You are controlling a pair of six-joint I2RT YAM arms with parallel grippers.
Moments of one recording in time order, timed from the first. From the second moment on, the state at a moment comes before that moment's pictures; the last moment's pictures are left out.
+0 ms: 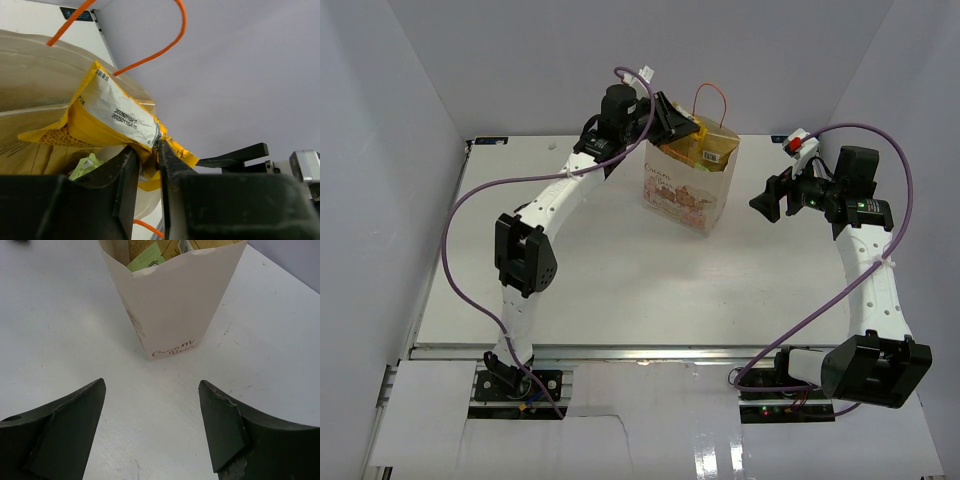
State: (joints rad) left arm -0.54 2.13 2.13 -0.12 0.44 -0.91; right arm -0.12 1.23 1.25 -0.60 -0.80 -0.47
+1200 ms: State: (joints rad) left arm -0.47 2.04 2.14 -0.25 0.46 -0.81; right arm -0.12 1.25 1.25 -0.60 -0.83 -0.43
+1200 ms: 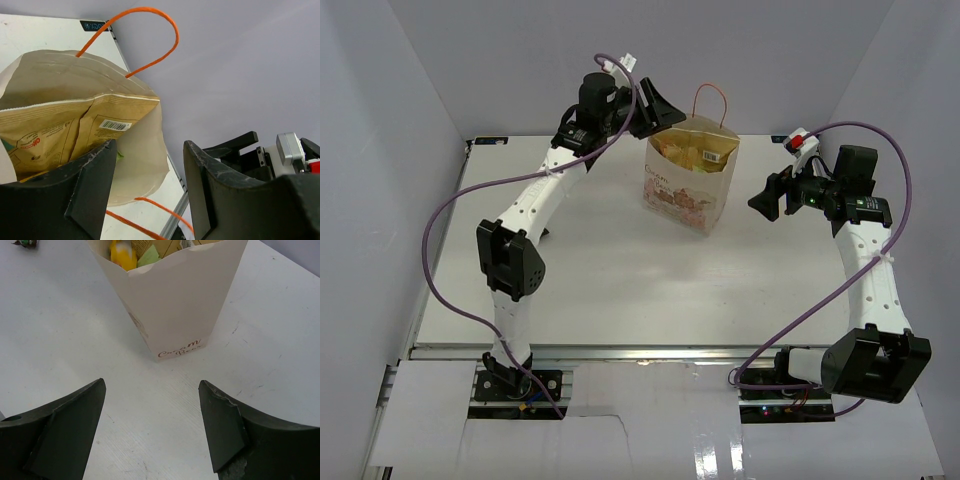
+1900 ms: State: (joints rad) left arm 0.11 1.56 1.15 -0.38 0.10 -0.71; right arm -0.12 1.25 1.20 -0.60 -0.84 -0.43
